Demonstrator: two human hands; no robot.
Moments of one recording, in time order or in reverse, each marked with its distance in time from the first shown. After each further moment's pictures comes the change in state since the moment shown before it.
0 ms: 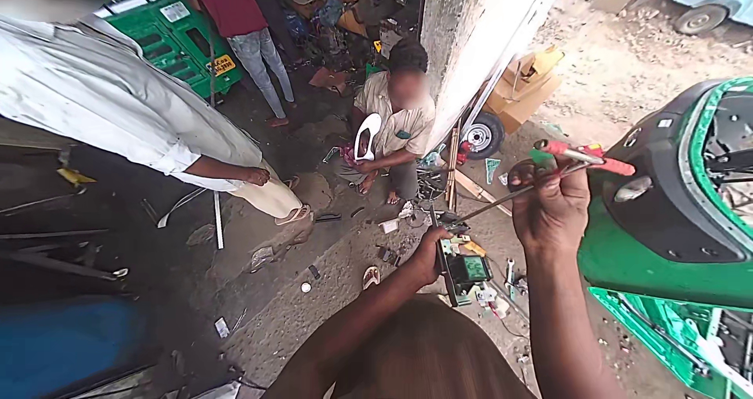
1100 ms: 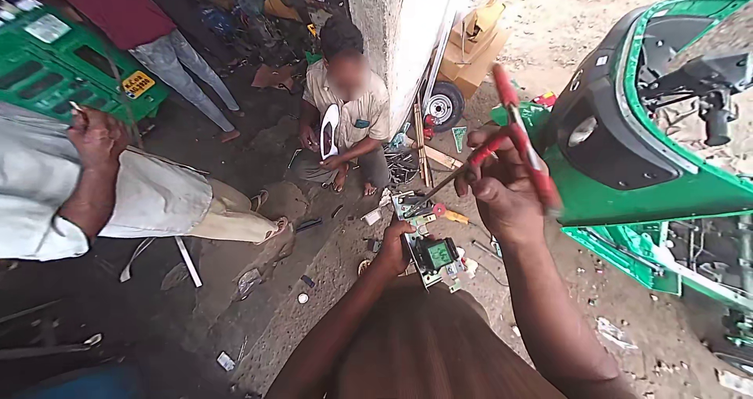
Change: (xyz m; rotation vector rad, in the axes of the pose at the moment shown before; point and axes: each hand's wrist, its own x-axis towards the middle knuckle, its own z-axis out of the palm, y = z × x) left_hand 0.016 -0.007 -0.002 0.015 -0.027 0.093; right_hand -0.008 -0.031 -0.008 -0.295 -0.174 -0.026
